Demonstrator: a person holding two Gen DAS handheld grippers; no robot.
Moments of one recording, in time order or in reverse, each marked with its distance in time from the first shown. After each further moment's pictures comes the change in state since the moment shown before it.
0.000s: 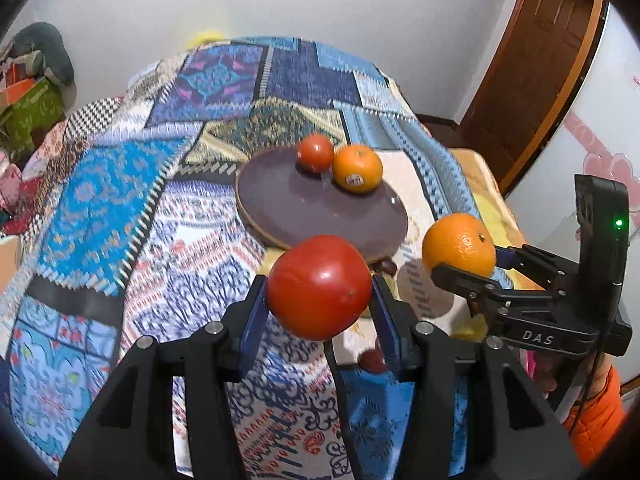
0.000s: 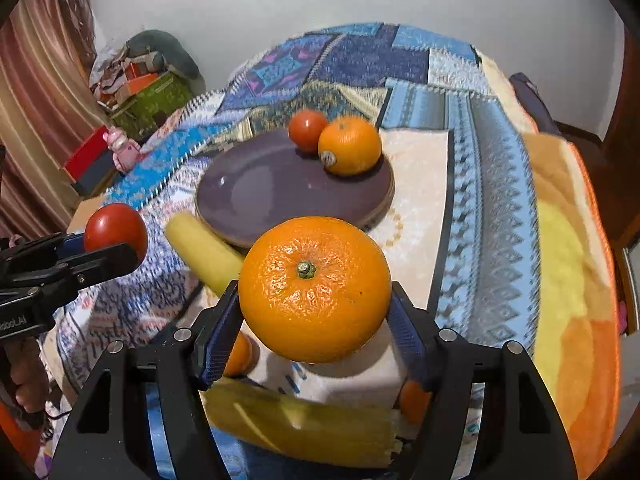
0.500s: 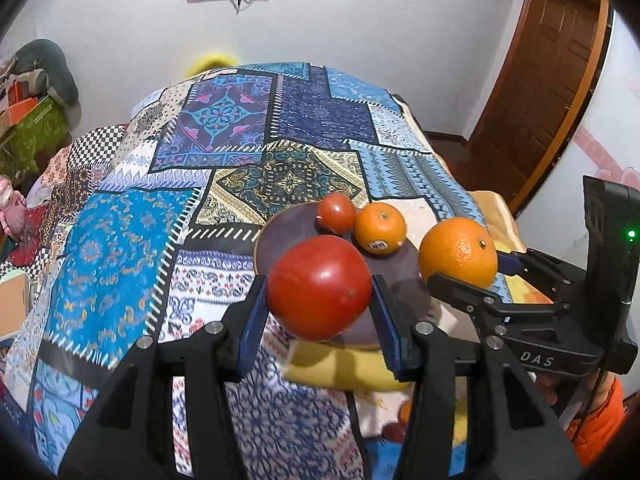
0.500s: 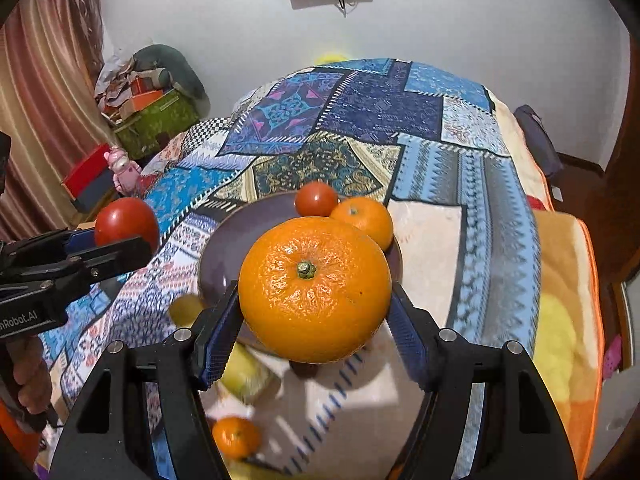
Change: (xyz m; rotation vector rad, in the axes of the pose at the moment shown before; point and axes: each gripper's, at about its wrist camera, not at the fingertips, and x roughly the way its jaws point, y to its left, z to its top) left arm 0.023 0.018 0.062 0.009 -0.043 0.035; right arm 0.020 0.011 0.055 -0.047 -0.058 -0.003
